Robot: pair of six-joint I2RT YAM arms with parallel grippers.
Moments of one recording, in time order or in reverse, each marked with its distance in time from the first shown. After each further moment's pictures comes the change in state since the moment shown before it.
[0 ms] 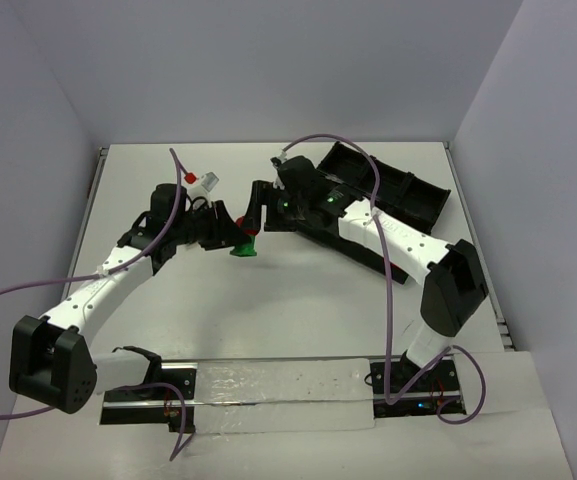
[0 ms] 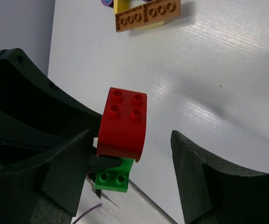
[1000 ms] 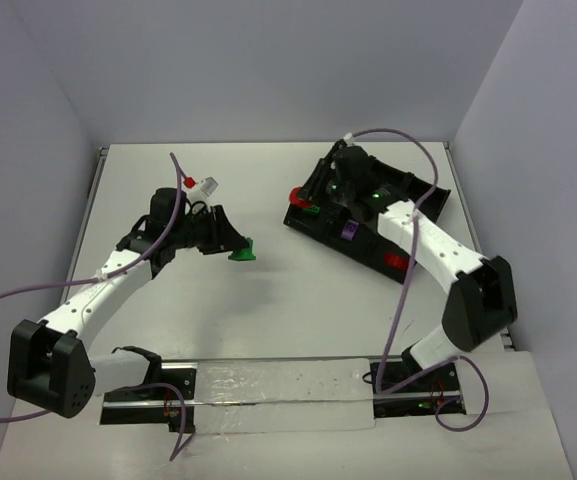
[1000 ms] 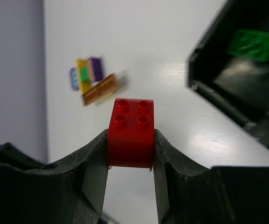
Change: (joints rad) left arm -0.001 -0.023 -0.027 -0.024 -0.015 0.015; right arm -0.255 -0.145 -0.179 0.124 0.142 0.074
